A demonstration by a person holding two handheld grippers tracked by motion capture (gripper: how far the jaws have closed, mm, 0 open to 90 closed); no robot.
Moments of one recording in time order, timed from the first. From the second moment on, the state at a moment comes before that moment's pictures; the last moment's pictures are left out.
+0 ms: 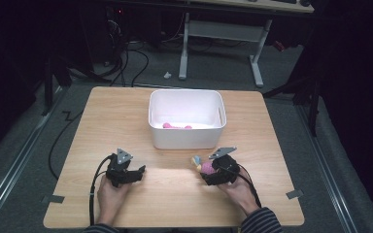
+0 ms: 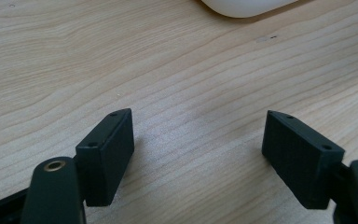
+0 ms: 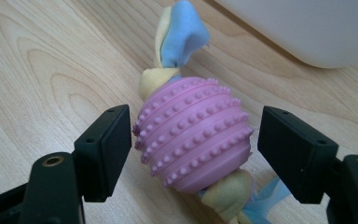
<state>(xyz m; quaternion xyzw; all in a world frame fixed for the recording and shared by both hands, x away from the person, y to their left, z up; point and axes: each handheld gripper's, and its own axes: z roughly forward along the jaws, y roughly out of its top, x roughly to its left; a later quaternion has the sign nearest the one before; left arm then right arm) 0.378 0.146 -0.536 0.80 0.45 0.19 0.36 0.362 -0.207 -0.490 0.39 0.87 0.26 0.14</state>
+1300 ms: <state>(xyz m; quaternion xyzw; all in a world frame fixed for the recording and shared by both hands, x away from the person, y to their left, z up) 0.378 0.146 -0.536 0.80 0.45 0.19 0.36 0.356 -0.217 -0.480 0.39 0.87 0.29 0.12</state>
